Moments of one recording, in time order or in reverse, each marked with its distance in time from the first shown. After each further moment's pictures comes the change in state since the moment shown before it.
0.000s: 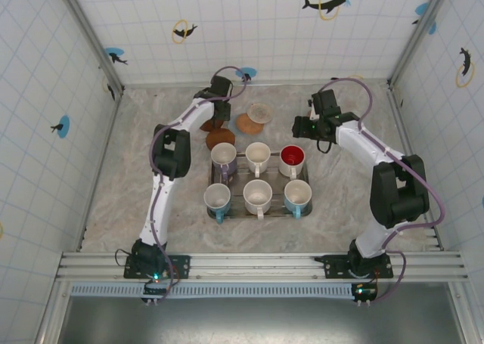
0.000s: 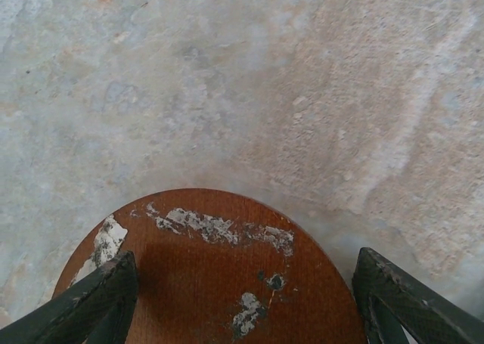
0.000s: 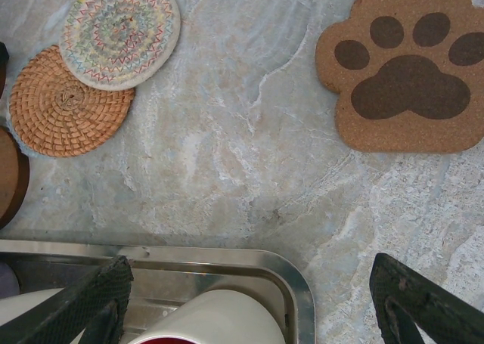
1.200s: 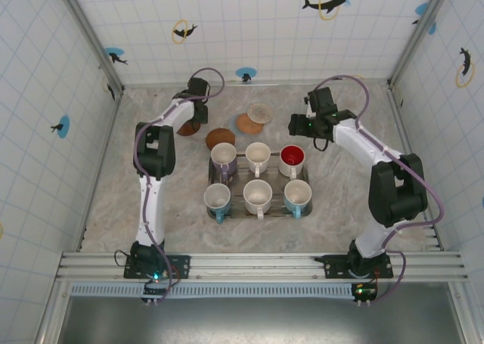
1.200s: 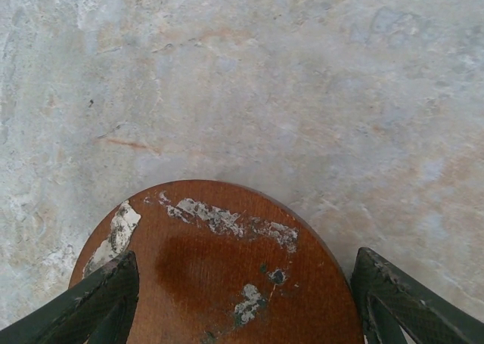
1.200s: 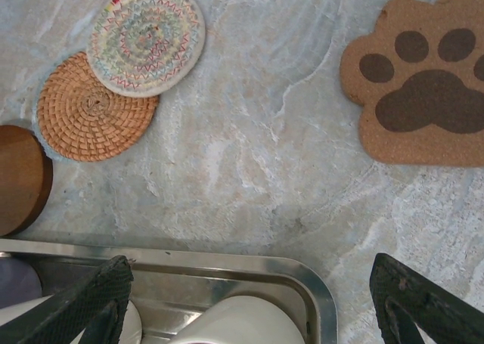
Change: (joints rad) left arm 0.125 -0.126 -0.214 0.042 -0.064 0.046; right arm 0.028 0.021 0.048 -0.009 0.000 0.006
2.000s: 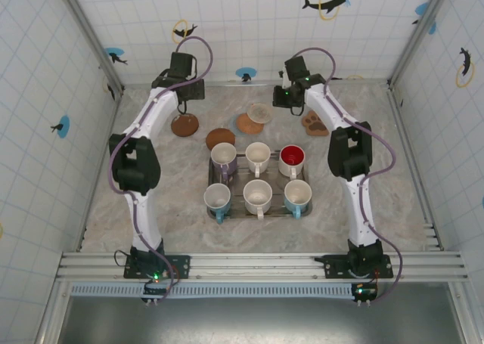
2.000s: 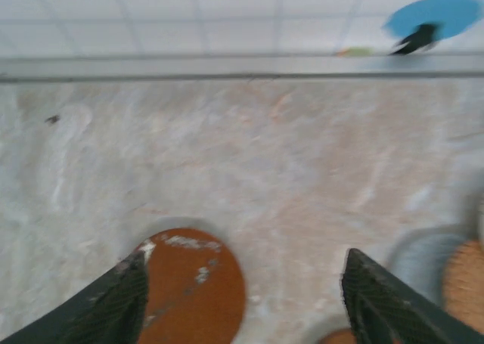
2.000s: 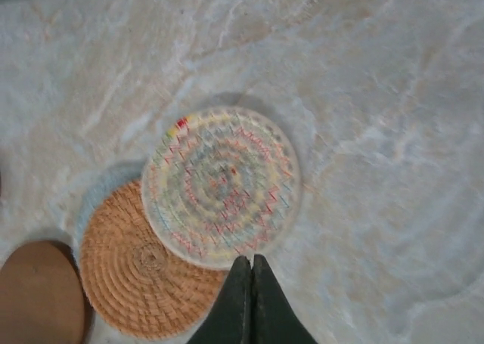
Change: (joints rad) left arm 0.005 -0.350 -0.061 0.022 0.258 -0.002; right arm 0.005 0.708 0.956 -0.280 -0.153 -0.047
